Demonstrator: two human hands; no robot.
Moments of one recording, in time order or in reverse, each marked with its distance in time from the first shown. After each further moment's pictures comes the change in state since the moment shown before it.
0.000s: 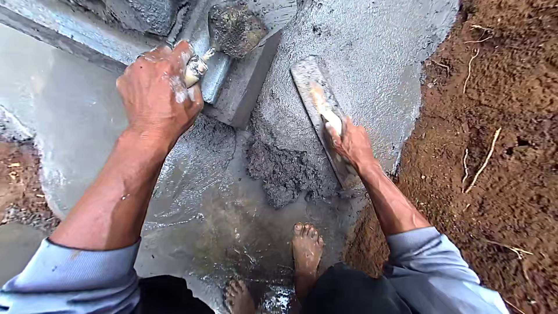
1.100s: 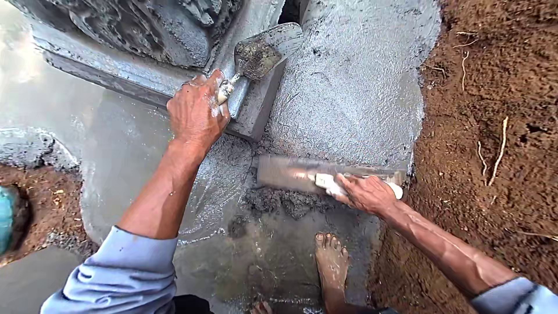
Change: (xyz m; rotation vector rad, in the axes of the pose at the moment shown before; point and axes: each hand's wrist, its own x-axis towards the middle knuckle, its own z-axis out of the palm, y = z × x) left_hand 0.000 -0.004 -0.001 0.009 0.011 0.018; right_hand -0.106 0.009 0.012 -0.321 -0.196 -0.587
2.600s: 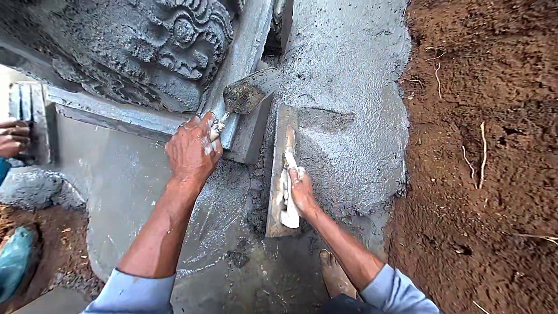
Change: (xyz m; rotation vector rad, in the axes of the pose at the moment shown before) left_hand -0.004 0.001 -0.002 0.022 -0.017 0.003; right_hand 0.125 -0.114 -0.001 1.559 0.444 0.678
